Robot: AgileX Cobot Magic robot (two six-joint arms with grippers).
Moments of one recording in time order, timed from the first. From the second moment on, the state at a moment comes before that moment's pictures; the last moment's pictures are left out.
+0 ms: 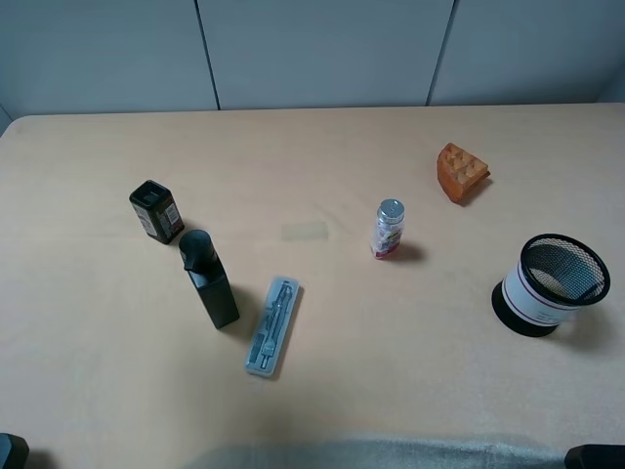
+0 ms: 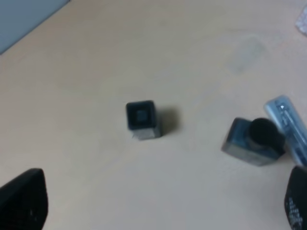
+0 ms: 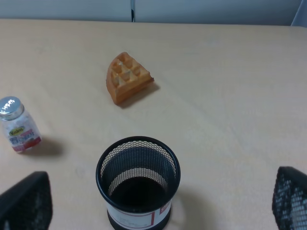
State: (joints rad) left arm -0.35 0.89 -1.12 -0.02 1.08 0.28; right arm 0.07 -0.01 -0.49 -0.02 1.03 -0.01
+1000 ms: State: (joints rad) left arm -0.13 0.34 -0.90 0.14 1.16 0.14; right arm 0.07 -0.01 -0.49 -0.02 1.03 -0.01
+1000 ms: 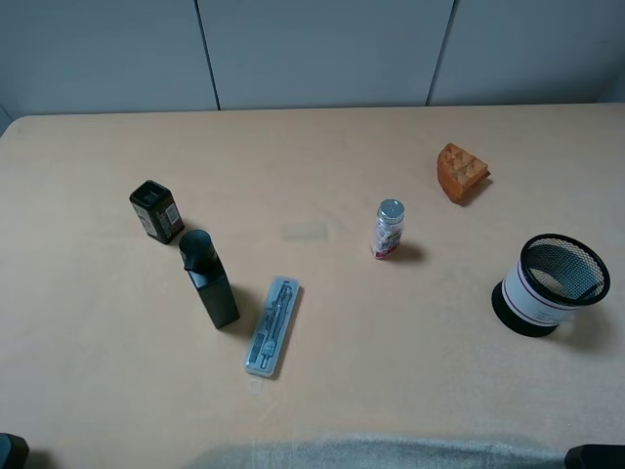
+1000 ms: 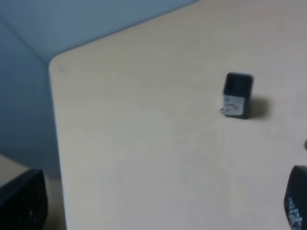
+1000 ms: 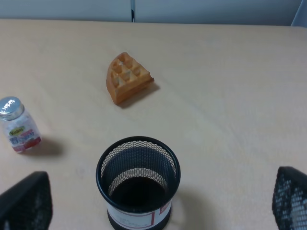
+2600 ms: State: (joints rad) left arm -0.02 0.00 -0.49 0.06 1.05 0.02; right arm 0.07 -0.01 -0.49 -0.02 1.03 -0.01
